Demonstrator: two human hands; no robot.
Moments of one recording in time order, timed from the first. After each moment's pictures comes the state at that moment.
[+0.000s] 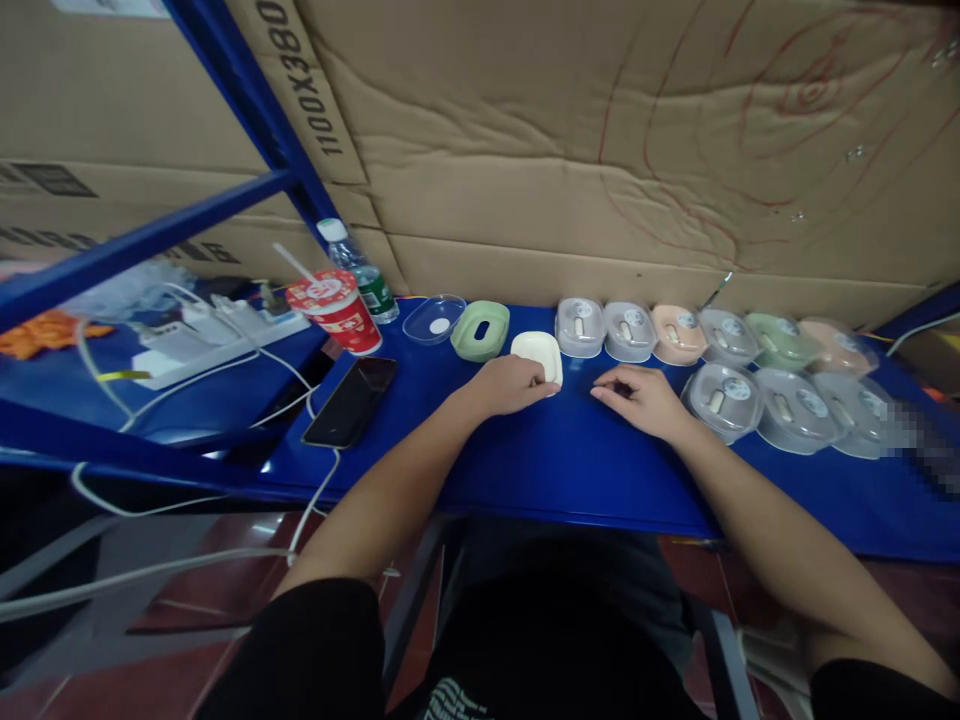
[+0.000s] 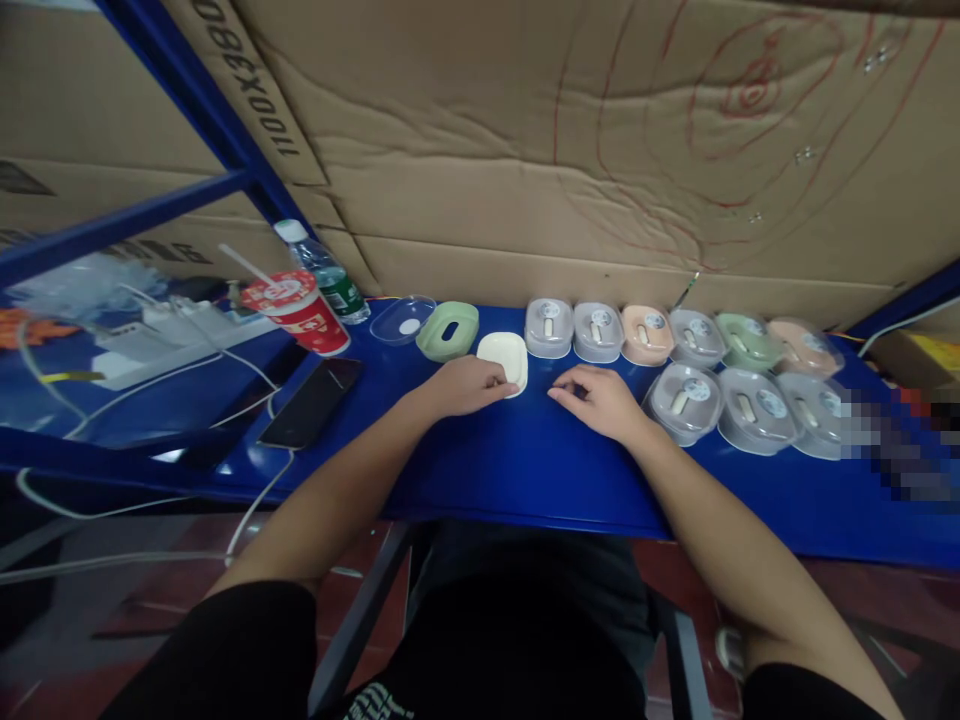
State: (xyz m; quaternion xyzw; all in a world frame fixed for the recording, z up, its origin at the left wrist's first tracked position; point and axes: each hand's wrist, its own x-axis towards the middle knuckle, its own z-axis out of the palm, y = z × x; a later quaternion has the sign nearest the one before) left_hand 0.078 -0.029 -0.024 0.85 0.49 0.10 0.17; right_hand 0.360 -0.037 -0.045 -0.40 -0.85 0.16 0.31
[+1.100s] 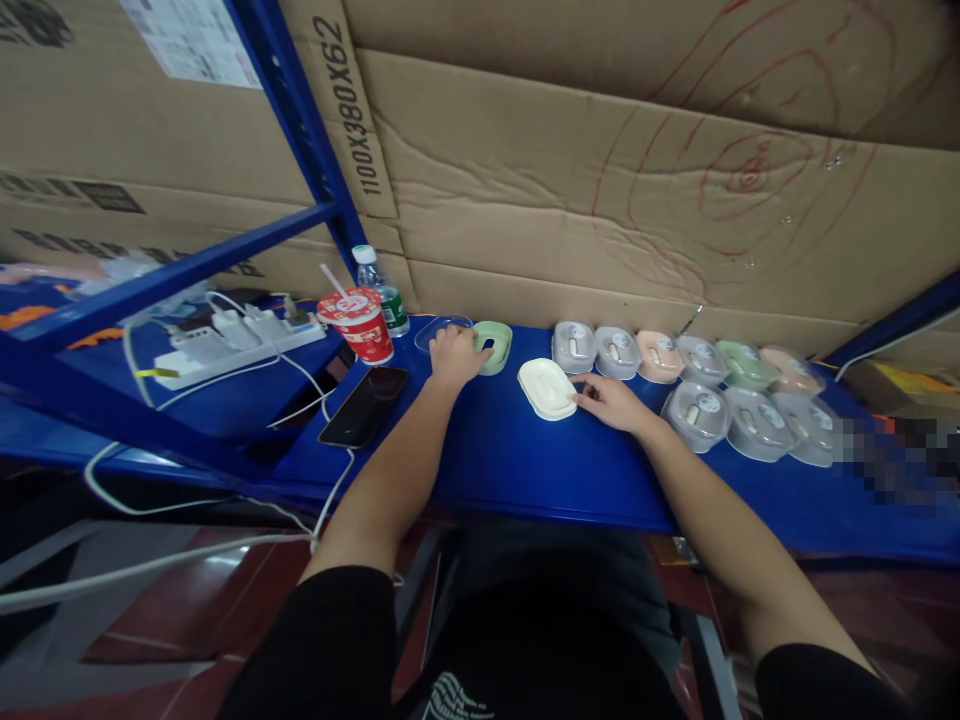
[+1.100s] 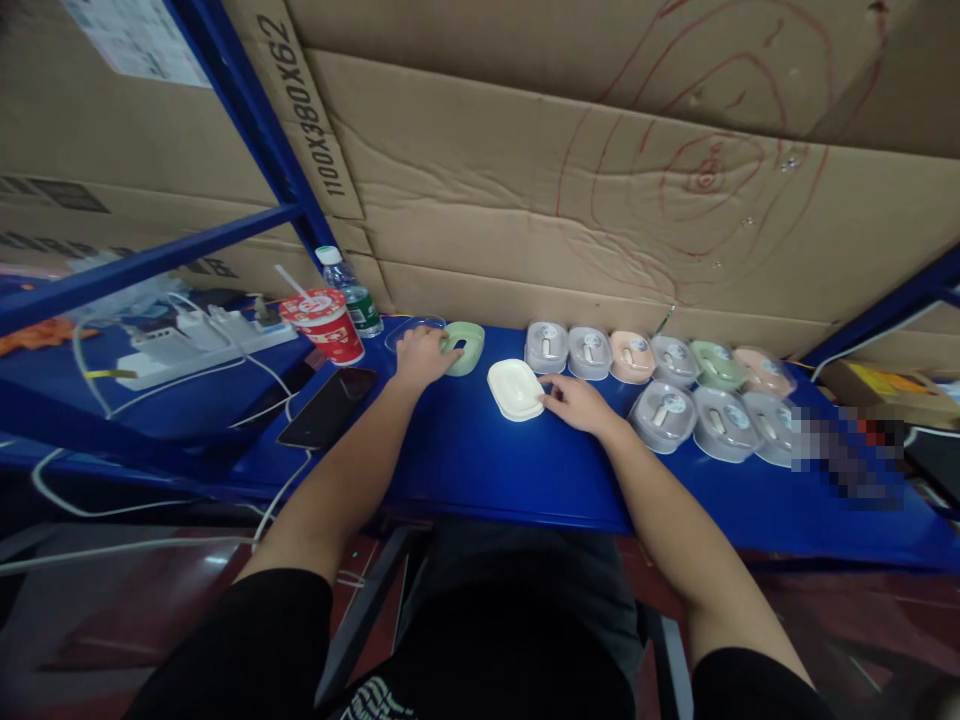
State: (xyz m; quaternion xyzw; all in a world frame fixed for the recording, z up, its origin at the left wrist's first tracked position) left_hand 0.007 0.019 -0.036 0.65 0.73 0.19 0.03; right_hand 0.345 -0.005 -0.058 -0.44 -0.86 0.20 0.20
